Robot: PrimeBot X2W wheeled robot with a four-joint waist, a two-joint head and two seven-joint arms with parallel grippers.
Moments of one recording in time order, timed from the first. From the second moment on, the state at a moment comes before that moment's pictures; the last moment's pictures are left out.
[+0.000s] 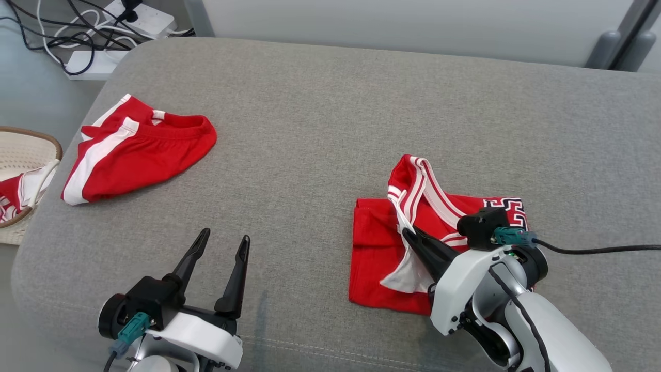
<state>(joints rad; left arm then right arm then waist) -0.13 0.30 -0.44 0.14 -0.49 0.11 -0.25 -0.37 -0.14 0.49 0.30 0.46 0.13 0.19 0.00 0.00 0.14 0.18</state>
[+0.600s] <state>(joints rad) -0.16 0.30 -0.45 0.16 -0.49 0.11 -0.25 -0.43 -0.12 0.62 0.20 0.59 0.13 -0.01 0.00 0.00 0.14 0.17</state>
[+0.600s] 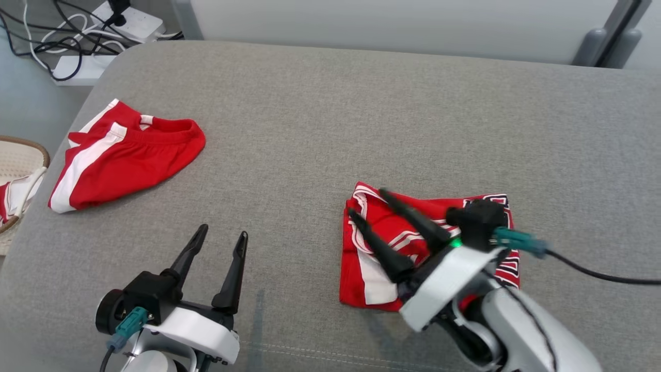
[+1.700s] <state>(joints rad) -0.05 0.39 -0.35 0.11 -0.51 0.20 -0.24 0.01 -0.16 0.04 0.18 0.30 0.13 -0.25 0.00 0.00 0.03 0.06</state>
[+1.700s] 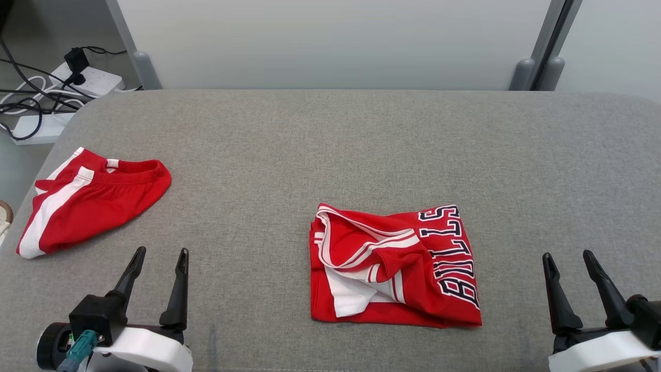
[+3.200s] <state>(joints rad) -0.11 0.33 -0.41 0.11 -0.50 0.17 -0.25 -0.29 -0.42 0.41 0.44 0.66 0.13 -0.10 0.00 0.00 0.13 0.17</state>
